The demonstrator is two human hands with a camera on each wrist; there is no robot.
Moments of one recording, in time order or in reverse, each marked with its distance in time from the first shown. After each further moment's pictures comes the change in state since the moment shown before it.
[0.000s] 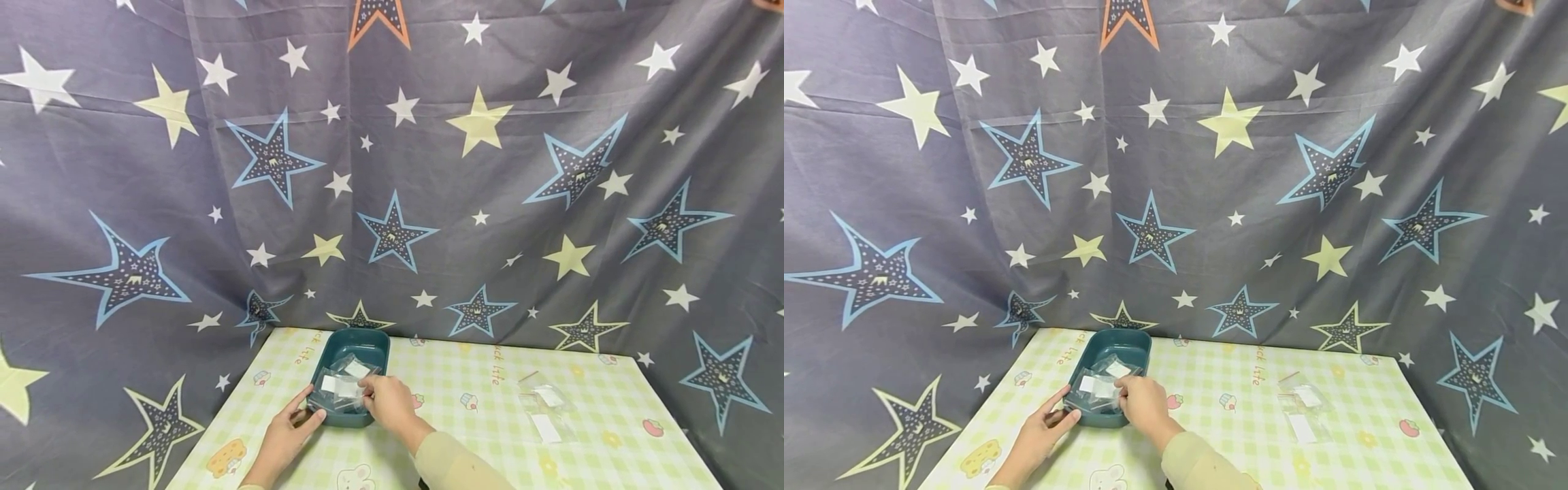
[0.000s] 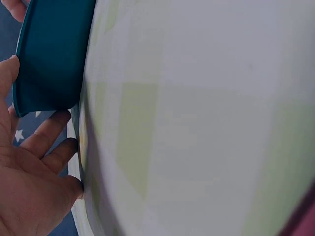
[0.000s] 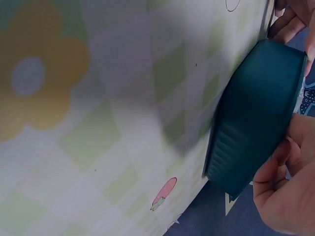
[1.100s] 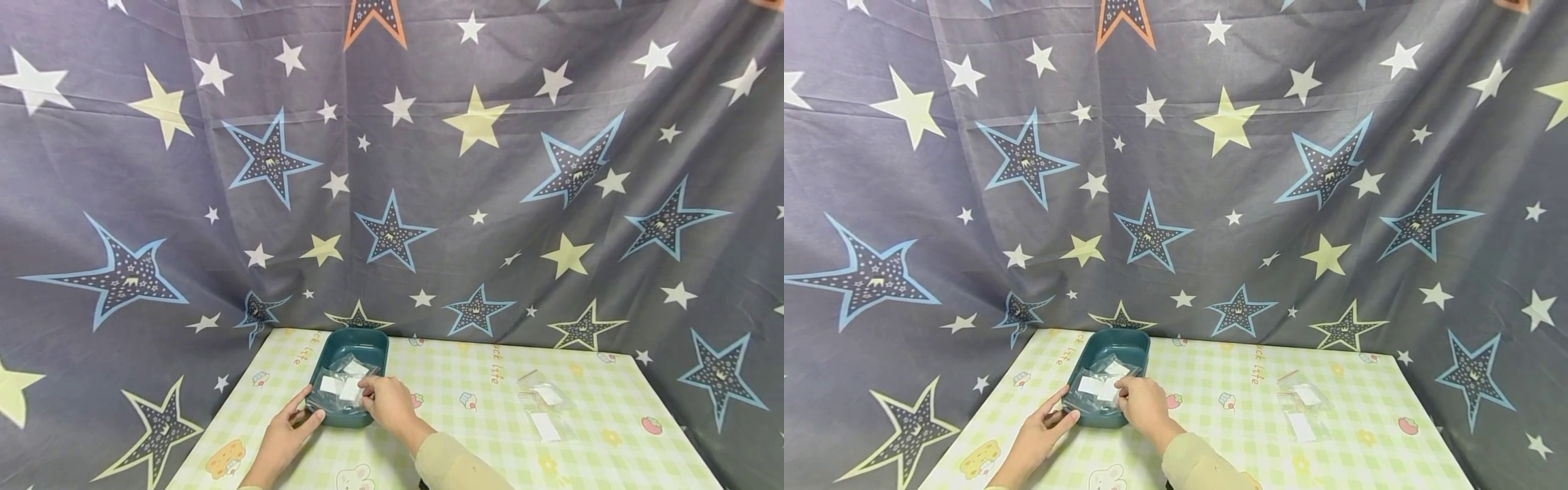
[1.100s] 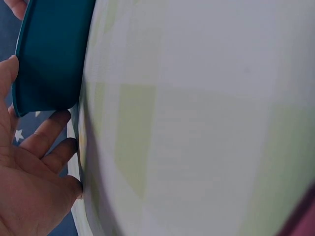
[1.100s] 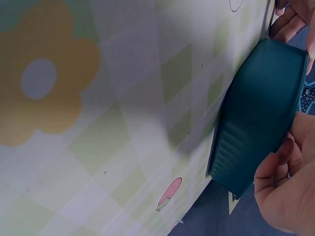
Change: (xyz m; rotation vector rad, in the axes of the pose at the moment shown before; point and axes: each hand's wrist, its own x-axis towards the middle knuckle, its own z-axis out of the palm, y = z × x) left_hand -0.001 0.000 0.001 0.018 -0.002 0.003; right_hand -0.002 0.005 0.001 0.058 -0.017 0.030
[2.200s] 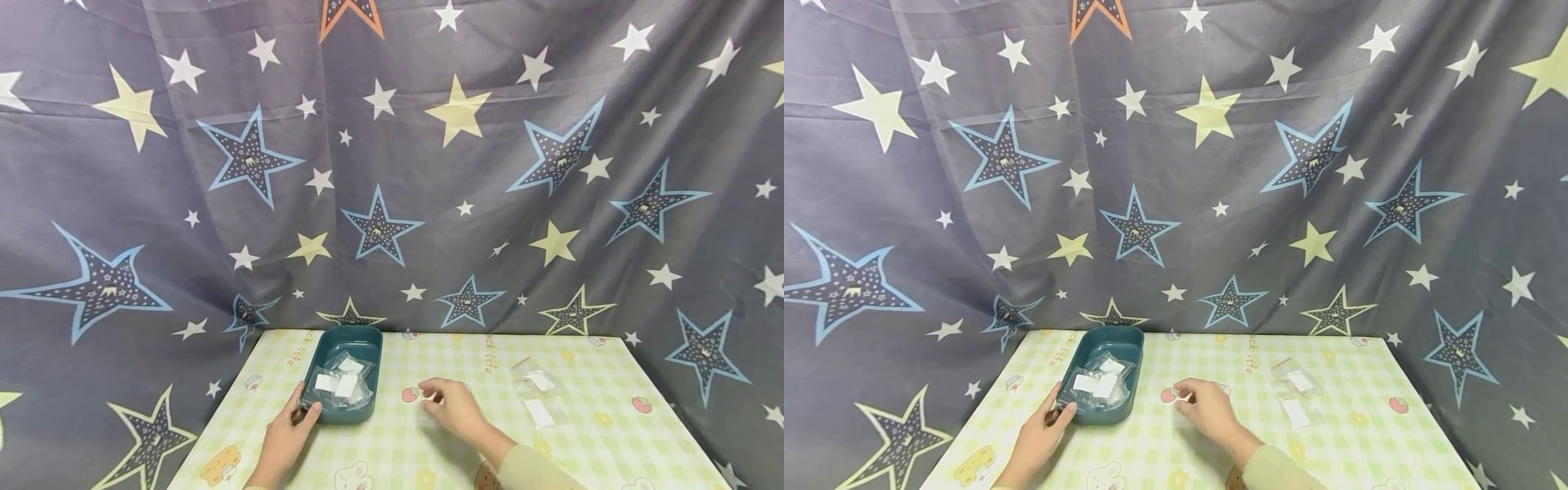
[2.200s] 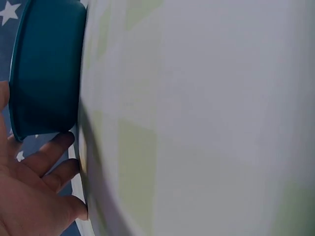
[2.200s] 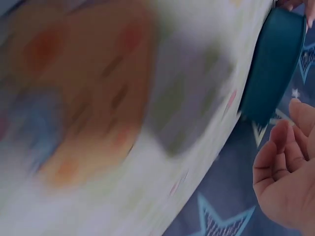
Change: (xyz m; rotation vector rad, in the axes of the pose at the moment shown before) left_hand 0.003 0.010 0.011 0.172 0.034 -0.019; right_hand -0.072 0.087 -0.085 0.202 0.027 0.052
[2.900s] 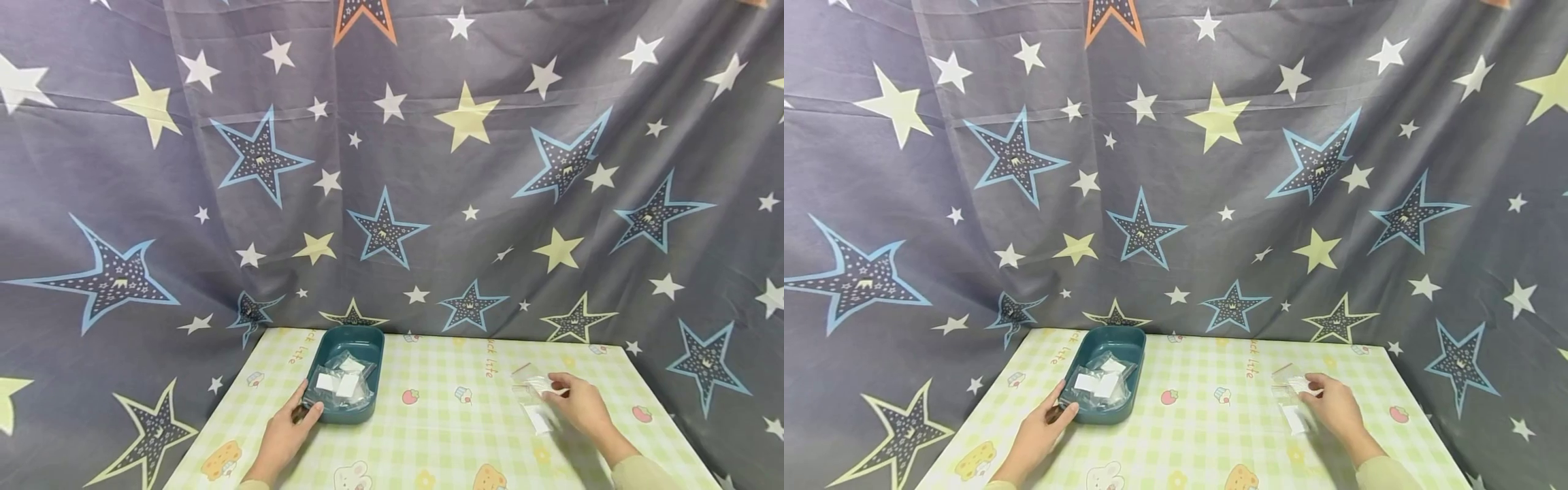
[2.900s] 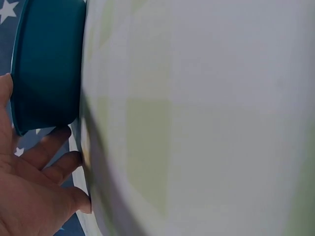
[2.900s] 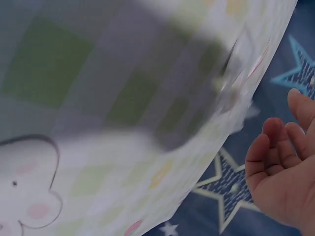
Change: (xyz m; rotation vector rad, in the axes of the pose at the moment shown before) left_hand 0.004 -0.001 -0.007 -0.002 -0.063 0.010; right_hand -0.065 0.125 -0.166 -0.282 0.120 0.339
